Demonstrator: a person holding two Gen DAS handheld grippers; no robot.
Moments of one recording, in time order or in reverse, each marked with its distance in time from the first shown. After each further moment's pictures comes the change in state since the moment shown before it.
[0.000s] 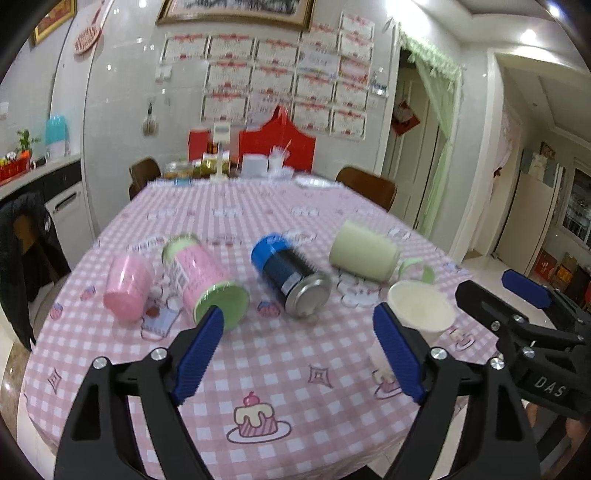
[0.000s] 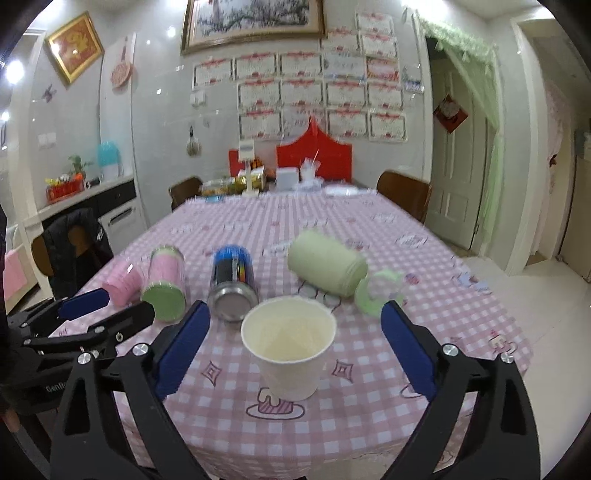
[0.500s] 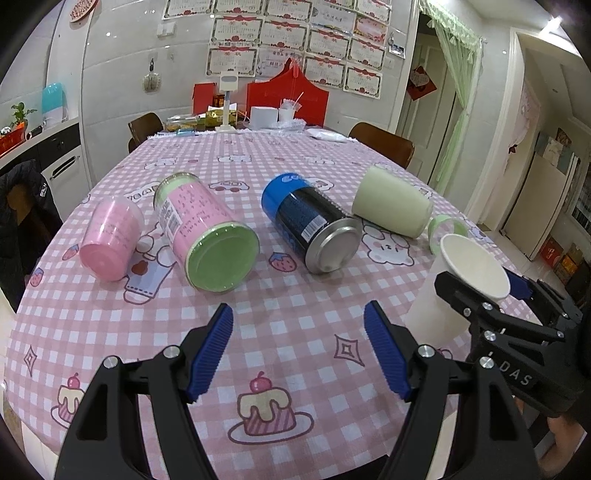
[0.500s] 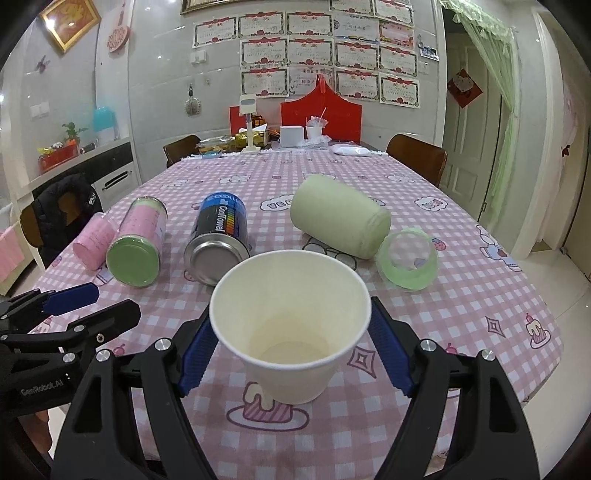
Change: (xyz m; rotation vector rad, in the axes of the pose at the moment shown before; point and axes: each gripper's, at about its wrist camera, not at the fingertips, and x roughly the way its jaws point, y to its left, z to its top) left arm 0.060 0.021 -0.024 -0.036 0.190 0.024; right arm 0.077 0.002 -0.030 -0.029 0.176 0.023
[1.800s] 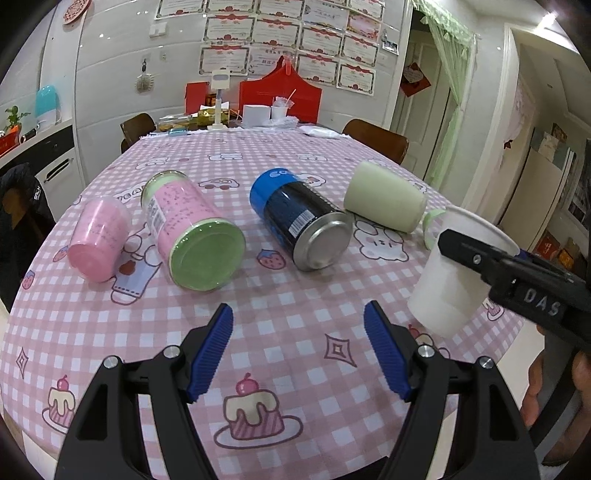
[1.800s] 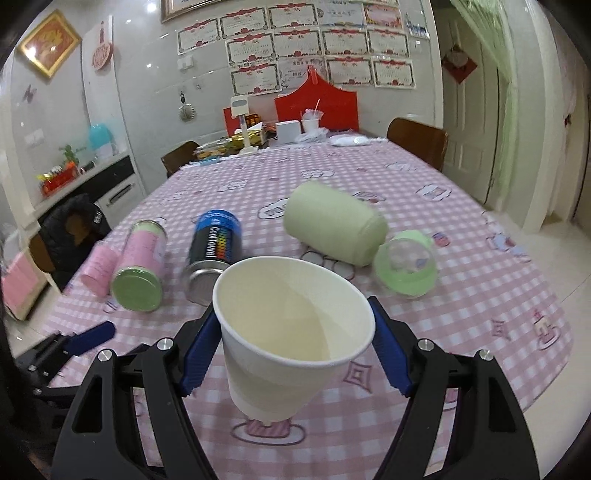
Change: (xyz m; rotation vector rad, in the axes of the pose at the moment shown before) left arm 0.011 -0.010 -0.002 0.017 0.012 -0.016; right arm 0.009 -0.015 0.024 0.069 0.039 0.016
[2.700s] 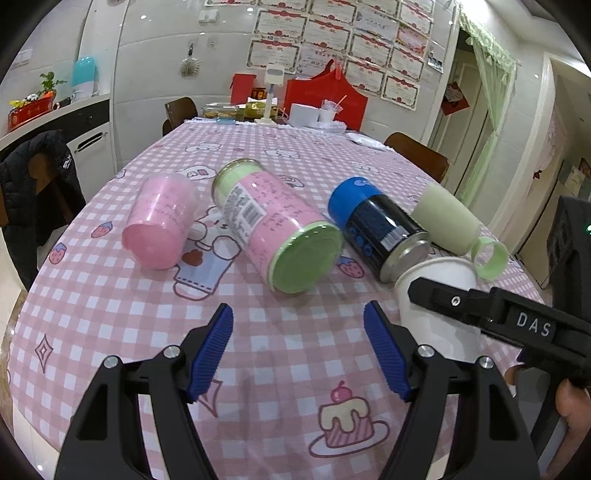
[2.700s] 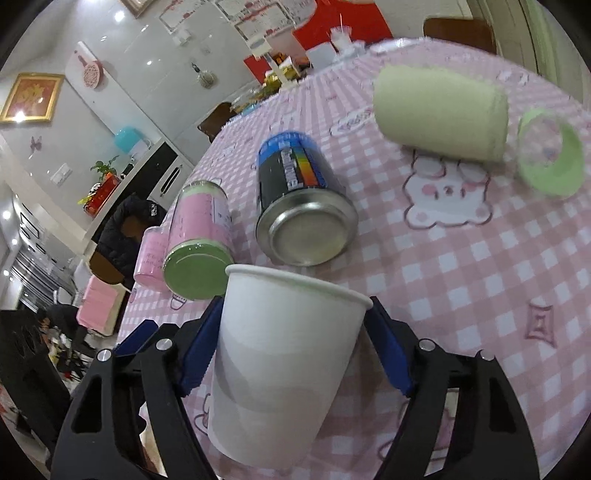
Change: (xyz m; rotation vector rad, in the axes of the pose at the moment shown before) left arm -0.001 0.065 0.000 -0.125 -0.010 0.071; right arm 0.047 0.032 -0.008 0.255 0.242 0.342
